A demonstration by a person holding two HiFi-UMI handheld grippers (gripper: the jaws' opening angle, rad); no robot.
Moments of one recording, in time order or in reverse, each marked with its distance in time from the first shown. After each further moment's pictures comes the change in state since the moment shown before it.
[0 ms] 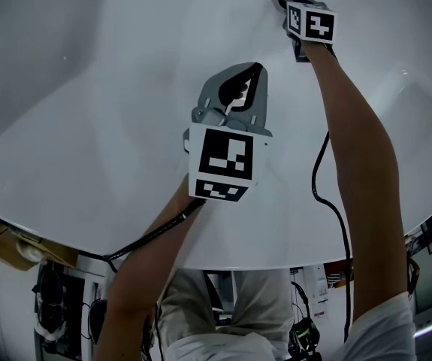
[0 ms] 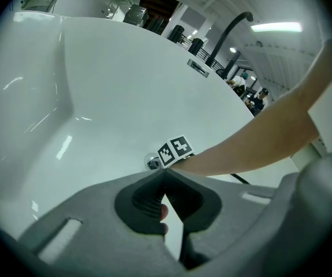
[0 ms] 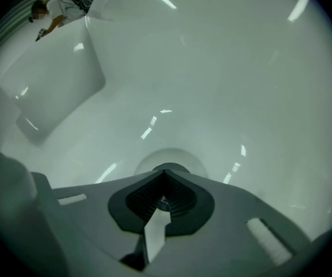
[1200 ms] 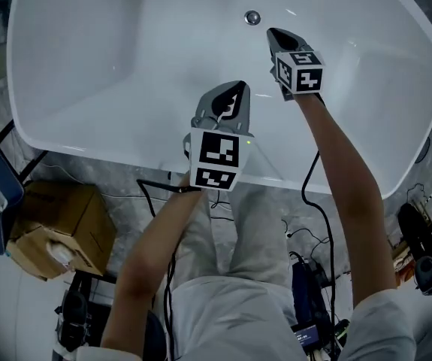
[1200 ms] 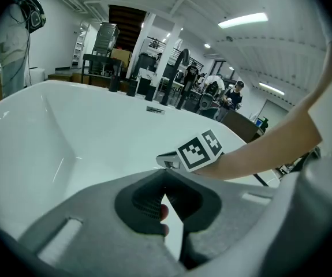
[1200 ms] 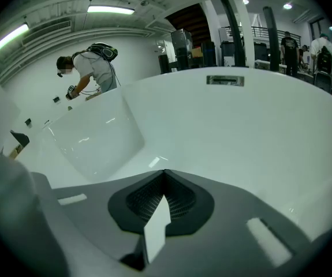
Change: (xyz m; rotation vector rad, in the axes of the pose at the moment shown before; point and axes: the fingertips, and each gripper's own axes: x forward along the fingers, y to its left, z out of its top) left arm -0.197 -0.123 0.085 0.217 -0.038 -0.030; right arm -0.331 0.086 0.061 0.027 -0.325 0.105
